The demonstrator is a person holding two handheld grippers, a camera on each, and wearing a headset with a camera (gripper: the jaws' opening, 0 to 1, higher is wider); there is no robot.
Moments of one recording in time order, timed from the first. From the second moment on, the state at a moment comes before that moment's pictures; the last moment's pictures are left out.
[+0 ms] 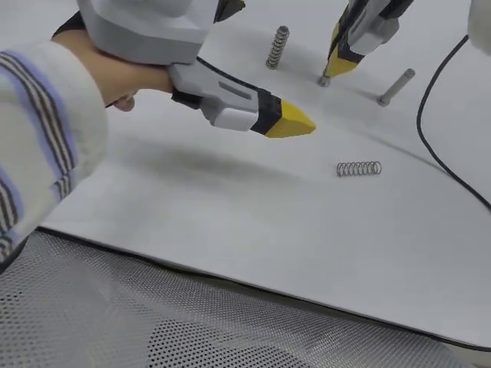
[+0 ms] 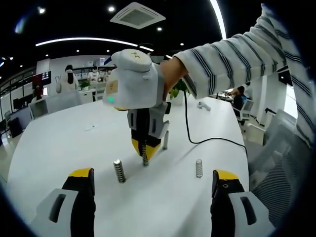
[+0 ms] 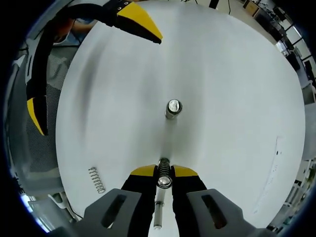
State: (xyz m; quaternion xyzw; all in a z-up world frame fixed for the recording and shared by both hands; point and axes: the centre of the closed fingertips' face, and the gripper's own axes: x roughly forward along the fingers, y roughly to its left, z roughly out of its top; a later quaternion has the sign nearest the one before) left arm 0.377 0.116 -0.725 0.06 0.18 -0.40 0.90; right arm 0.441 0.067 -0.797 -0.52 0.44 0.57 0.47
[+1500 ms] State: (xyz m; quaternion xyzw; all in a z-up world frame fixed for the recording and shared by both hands) left arm 0.372 0.113 -0.721 0.08 0.19 -0.40 0.89; right arm 0.439 0.050 -0.762 -0.49 0.41 0.56 0.53
